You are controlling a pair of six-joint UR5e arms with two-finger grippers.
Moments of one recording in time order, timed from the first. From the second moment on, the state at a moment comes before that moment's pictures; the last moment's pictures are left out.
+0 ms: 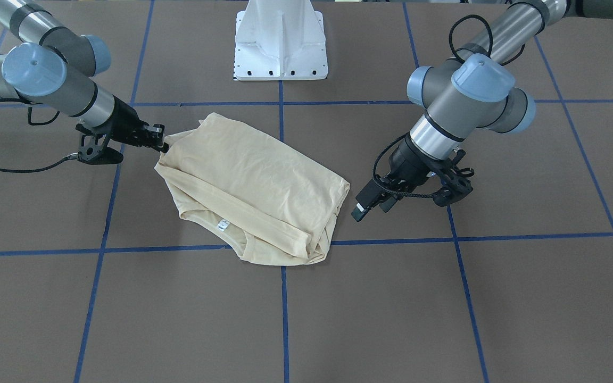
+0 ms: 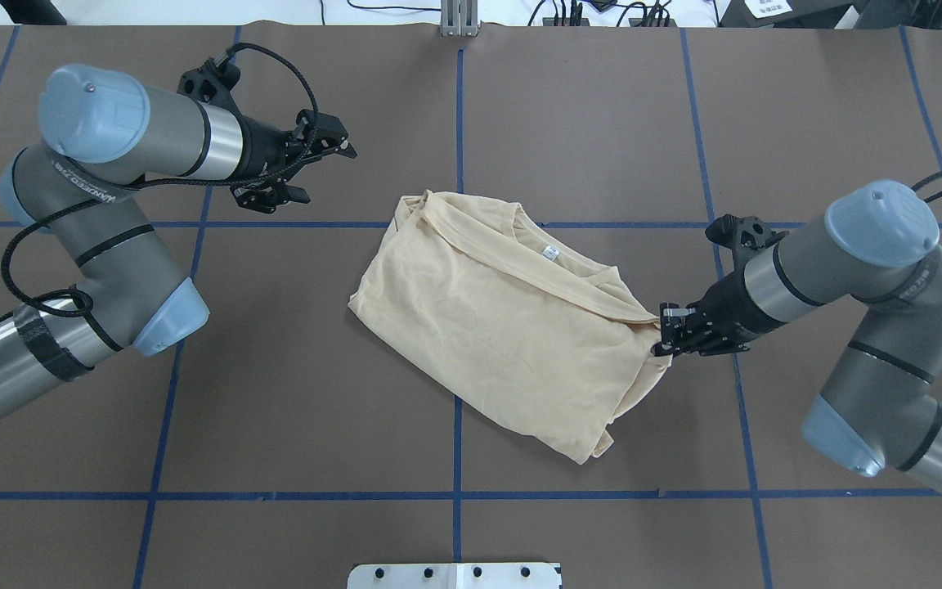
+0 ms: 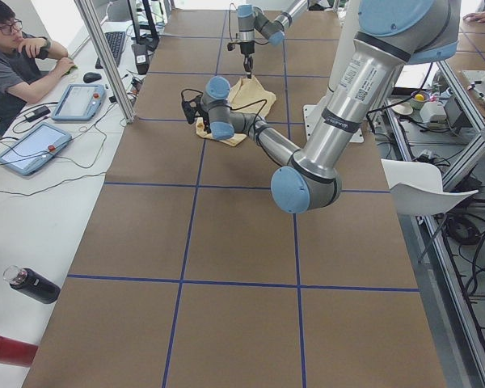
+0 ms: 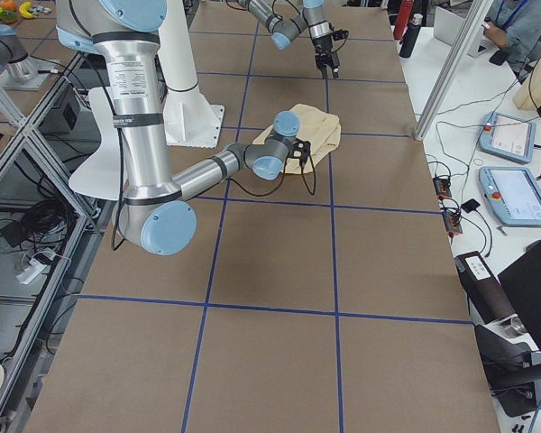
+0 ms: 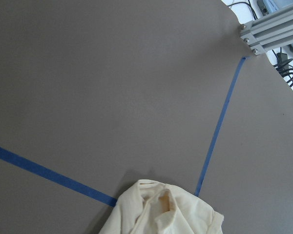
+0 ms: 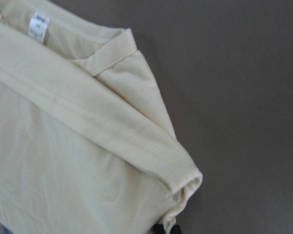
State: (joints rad) left arm -0.78 -2.10 -1.54 -2.35 -1.96 -1.77; right arm 0.66 -1.44 1.82 -0.96 2.31 1.39
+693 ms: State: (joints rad) left arm -0.74 -2.05 -1.58 -2.36 -1.96 -1.77; right arm 0.55 -1.50 1.89 -0.96 2.49 1.40
